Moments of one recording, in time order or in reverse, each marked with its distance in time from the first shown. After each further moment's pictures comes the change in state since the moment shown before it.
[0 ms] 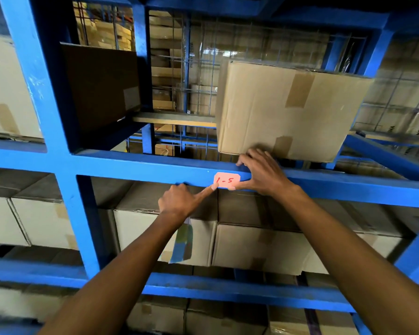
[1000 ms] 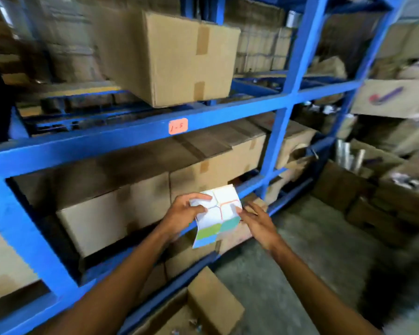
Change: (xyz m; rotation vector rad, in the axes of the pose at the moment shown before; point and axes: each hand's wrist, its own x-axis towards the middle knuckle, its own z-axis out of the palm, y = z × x) left_hand -0.133 -0.080 -0.021 -0.966 -1.021 0.404; right_hand -0.251 -0.237 0.062 1.001 0.459 1.392
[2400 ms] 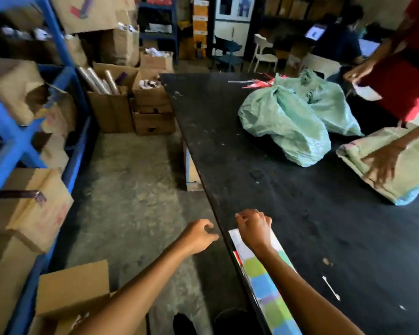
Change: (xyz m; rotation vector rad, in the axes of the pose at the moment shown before) left_hand -0.277 -0.056 0.331 0.623 -1.262 0.043; right_hand -0.427 0.176 -0.180 -0.721 1.114 0.634
